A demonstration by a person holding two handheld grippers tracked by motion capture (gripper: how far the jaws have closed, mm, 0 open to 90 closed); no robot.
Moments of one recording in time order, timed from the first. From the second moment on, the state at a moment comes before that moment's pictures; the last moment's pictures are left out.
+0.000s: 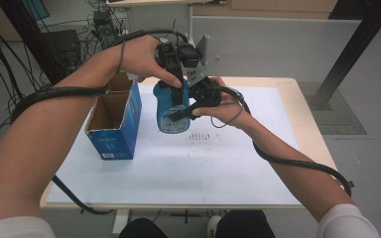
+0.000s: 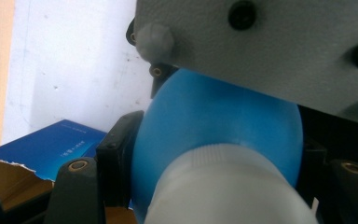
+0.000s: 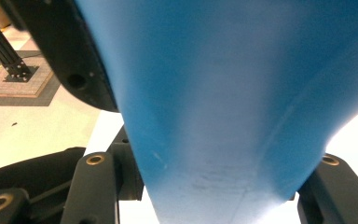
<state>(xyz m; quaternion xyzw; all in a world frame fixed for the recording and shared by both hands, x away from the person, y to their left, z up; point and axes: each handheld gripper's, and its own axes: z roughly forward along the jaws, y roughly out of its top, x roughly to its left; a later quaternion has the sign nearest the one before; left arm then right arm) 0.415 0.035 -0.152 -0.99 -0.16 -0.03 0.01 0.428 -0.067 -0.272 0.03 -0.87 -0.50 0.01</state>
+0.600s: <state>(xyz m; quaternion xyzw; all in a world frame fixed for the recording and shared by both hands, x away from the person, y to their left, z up) 0.415 0.033 -0.153 -0.99 -0.16 -0.03 0.01 0.429 -0.068 -0.274 0.03 -0.86 -0.50 0.00</state>
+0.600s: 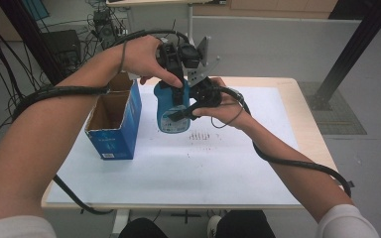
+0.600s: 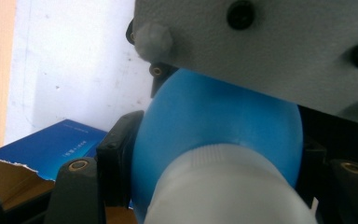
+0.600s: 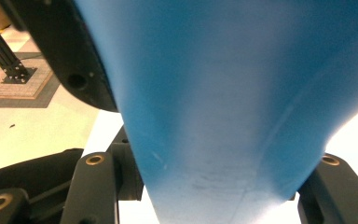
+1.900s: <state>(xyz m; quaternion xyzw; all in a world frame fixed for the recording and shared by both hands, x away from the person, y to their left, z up) 0.414 0.035 -0.152 -0.99 -0.16 -0.03 0.01 0.428 -0.067 -0.275 0.03 -0.86 -0.51 0.01</state>
